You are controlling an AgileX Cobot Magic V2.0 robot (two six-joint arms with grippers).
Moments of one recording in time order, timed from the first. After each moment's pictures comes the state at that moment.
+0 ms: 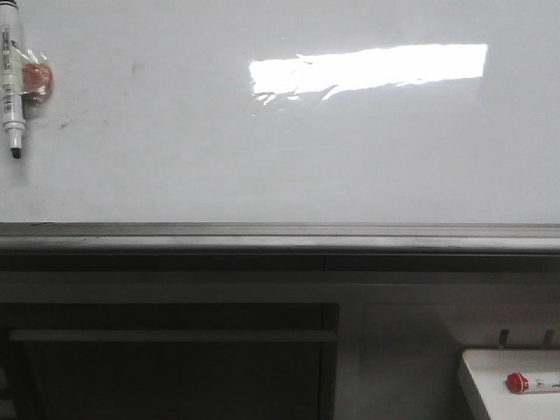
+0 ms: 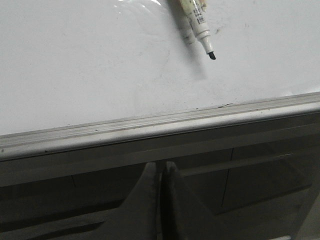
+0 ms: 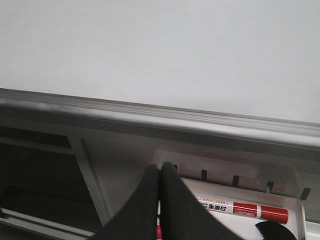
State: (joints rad) left arm -0.23 0.00 0.00 -0.05 0.33 0.08; right arm 0.34 -0.01 0.01 -0.19 0.32 0.24
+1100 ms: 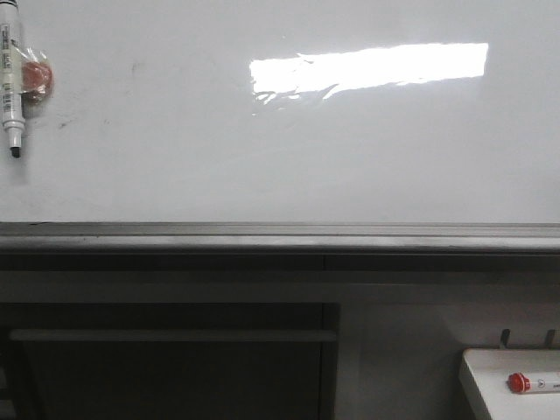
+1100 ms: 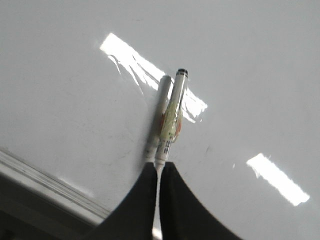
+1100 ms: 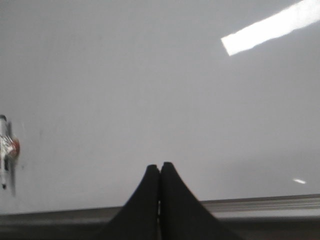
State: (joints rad) left arm -0.23 0.00 0.00 -0.91 0.00 0.08; right arm 0.34 -0.01 0.01 0.17 -0.03 0.24
